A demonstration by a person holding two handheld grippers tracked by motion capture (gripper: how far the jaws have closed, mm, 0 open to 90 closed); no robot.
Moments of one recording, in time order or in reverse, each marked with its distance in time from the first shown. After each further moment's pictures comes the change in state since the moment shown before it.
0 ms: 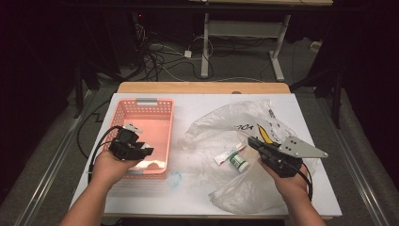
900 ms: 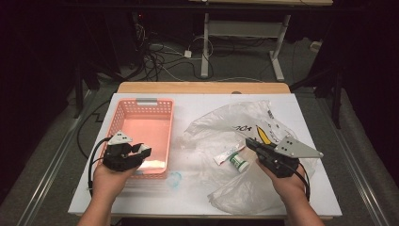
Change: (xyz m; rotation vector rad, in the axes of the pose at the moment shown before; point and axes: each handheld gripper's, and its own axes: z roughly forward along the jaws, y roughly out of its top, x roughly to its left) left arm -0.013 -0.031 -0.012 -0.255 0.010 -0.044; right arm 0.002 -0.003 0.005 0.021 0.001 -0.006
